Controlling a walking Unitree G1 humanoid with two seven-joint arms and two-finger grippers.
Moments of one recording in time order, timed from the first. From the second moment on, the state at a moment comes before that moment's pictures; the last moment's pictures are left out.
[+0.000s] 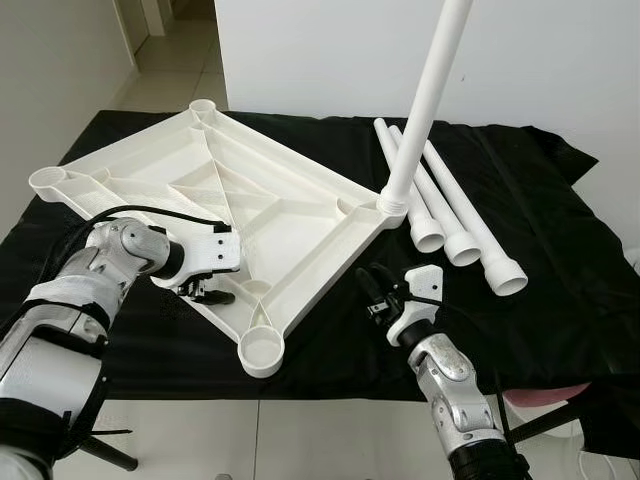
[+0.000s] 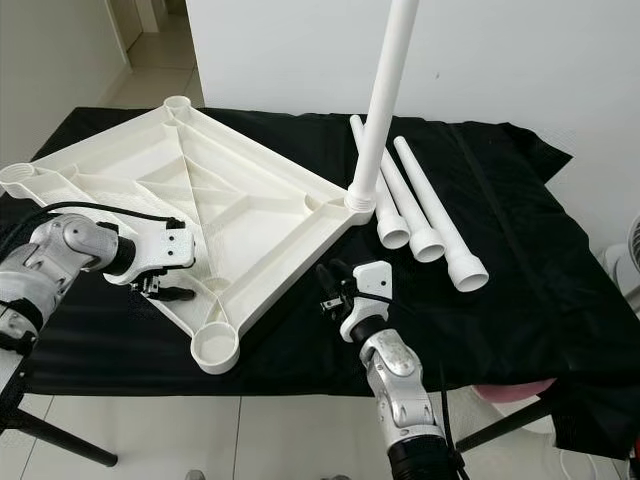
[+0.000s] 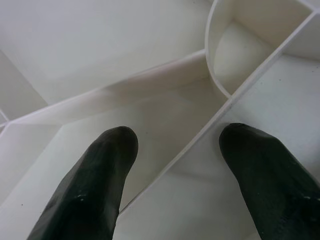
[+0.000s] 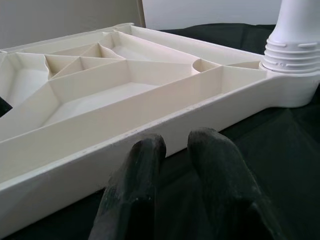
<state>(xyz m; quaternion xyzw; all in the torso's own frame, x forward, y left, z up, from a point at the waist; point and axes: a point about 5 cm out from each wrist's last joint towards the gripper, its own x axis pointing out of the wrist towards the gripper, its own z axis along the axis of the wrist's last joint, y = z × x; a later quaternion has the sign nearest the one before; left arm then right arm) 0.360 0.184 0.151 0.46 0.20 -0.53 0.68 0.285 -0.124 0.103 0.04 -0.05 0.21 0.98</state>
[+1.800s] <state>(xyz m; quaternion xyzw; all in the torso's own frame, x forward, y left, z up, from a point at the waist) 0.341 0.110 0.134 0.35 0.06 -0.61 0.71 0.285 -0.142 0.104 0.03 -0.05 0.17 0.98</state>
